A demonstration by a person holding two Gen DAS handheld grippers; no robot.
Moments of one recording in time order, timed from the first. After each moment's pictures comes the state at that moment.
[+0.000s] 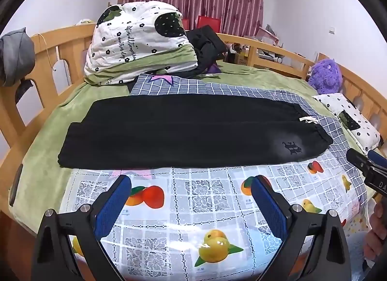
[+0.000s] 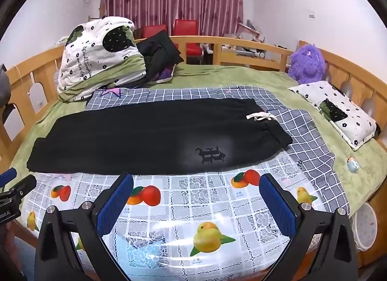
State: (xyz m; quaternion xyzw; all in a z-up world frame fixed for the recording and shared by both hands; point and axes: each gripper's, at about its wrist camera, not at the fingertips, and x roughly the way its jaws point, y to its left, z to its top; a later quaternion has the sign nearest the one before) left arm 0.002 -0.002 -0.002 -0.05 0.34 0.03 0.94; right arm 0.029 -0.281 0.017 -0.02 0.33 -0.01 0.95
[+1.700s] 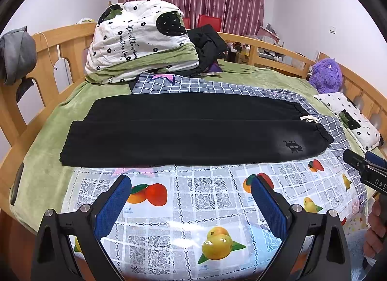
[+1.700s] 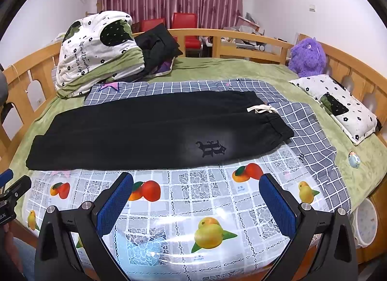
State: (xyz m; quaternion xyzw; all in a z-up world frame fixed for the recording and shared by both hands) left arm -0.001 -0.001 -0.005 -0.04 0.35 0.03 0.94; right arm 0.033 -0.281 0.006 -0.02 0.34 -0.02 0.94
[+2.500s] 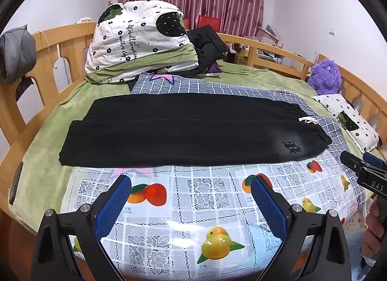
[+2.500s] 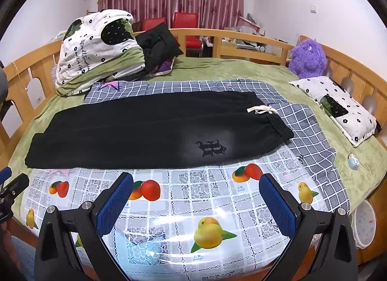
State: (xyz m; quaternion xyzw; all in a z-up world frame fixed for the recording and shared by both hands) left arm -0.004 0.001 -0.006 -0.05 0.34 0.03 0.94; right arm 0.032 -0.280 0.006 -0.03 0.34 -0.02 0.94
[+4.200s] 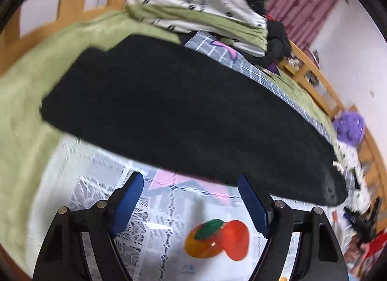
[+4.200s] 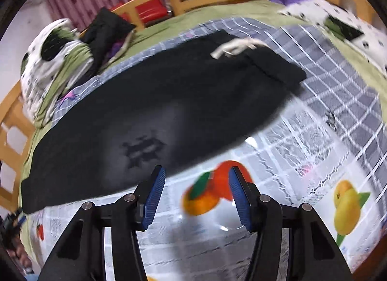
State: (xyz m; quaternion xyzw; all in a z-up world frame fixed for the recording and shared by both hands) left arm 0.095 0.177 -0.138 -0.26 0.39 0.06 0.88; right arm 0.187 -0.440 -0.120 0.15 0.44 -0.03 0.89
